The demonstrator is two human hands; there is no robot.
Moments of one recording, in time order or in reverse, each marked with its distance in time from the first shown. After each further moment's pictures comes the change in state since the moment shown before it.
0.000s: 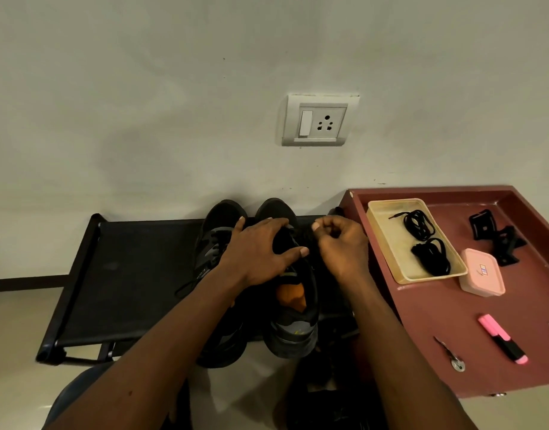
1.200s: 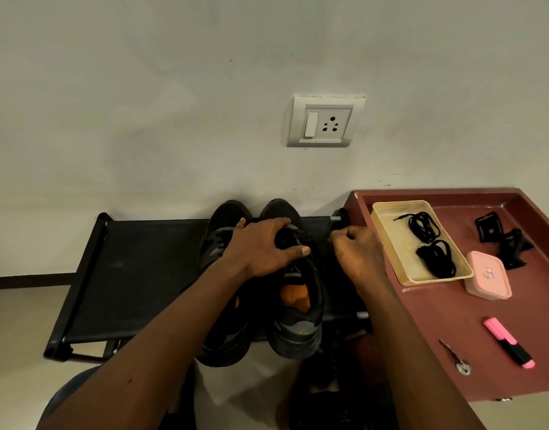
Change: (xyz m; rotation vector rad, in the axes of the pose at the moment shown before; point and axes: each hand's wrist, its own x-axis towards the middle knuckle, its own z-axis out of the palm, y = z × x) left_hand 0.008 -0.002 -0.009 -0.023 -0.079 -0.063; right_hand -0.001 0.001 -0.016 -0.162 -0.034 0.151
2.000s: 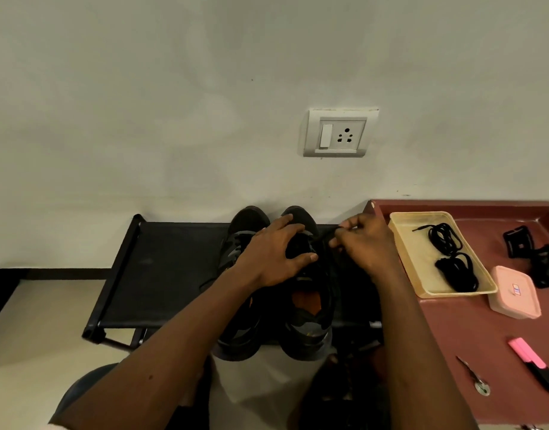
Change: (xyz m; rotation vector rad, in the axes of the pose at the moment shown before) left_hand -0.017 0.007 -0.002 0.017 0.050 0.035; right_hand 0.014 -0.021 -0.012 0.047 -0.096 -0.106
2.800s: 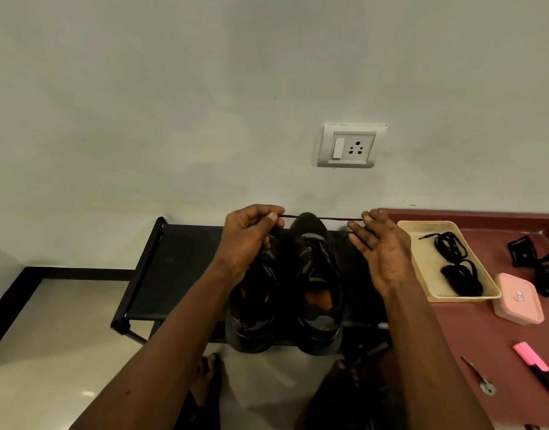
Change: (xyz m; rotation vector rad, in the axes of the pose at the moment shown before) left_hand -0.054 0.003 -0.063 -1.049 0.403 -0.198; right_hand -0.019 -0.005 0.001 1.046 0.008 0.081
